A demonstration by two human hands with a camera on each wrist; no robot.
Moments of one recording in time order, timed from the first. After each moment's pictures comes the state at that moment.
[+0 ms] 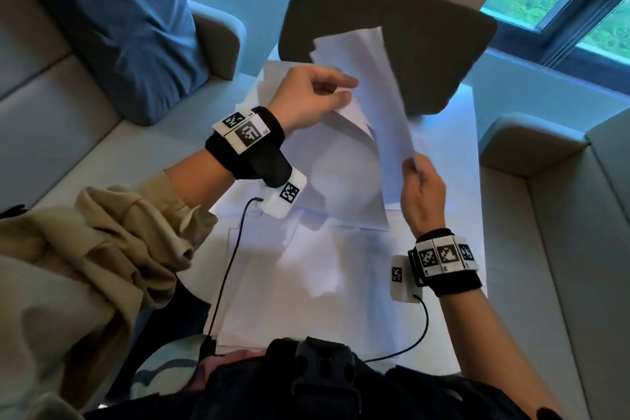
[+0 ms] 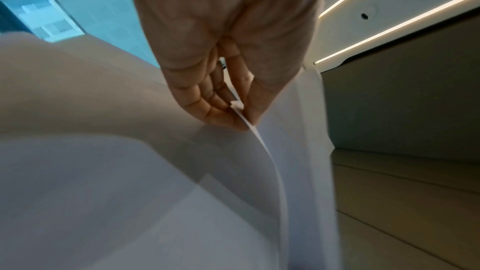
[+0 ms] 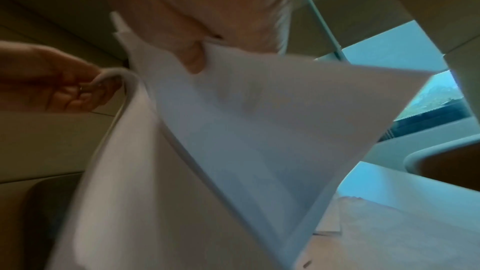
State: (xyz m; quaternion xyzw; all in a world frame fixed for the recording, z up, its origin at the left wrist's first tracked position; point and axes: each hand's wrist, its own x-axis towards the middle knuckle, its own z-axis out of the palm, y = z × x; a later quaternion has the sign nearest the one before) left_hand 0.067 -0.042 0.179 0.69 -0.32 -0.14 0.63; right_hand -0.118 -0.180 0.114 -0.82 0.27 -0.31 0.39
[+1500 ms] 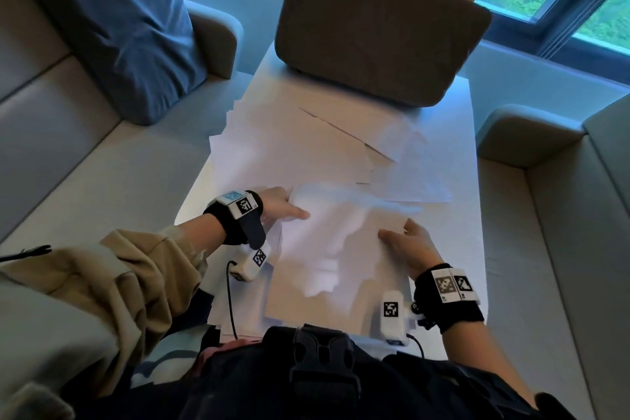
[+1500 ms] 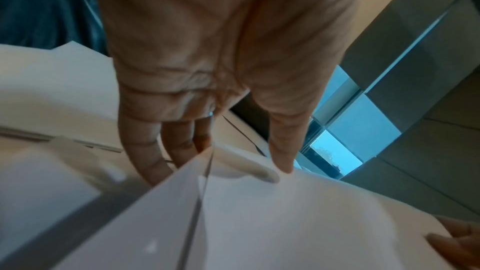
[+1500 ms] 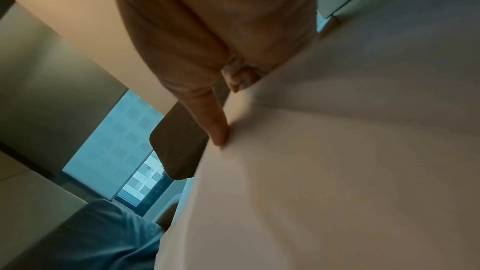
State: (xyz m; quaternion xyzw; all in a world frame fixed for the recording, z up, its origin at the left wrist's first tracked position) left_hand 0.027 0.010 0.035 0.82 -0.22 -0.46 0.26; right_hand -0.183 -0.169 0.049 -0.62 0.45 -0.07 0.64
